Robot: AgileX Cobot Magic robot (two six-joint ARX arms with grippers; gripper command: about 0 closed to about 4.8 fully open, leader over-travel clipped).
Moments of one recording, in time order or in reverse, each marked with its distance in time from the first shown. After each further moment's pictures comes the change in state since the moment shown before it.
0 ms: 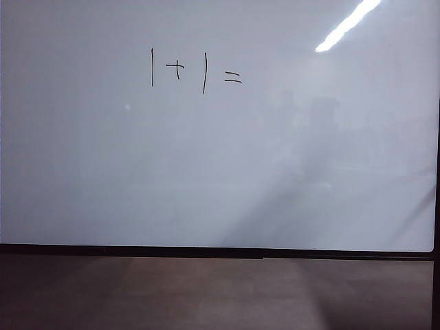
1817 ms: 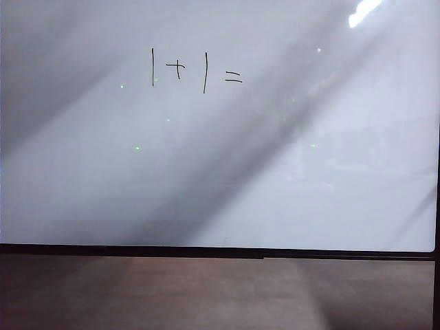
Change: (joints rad) left arm -0.710 0.963 1.012 -0.052 0.109 0.163; right arm -0.227 0.694 0.853 0.000 0.019 -0.175
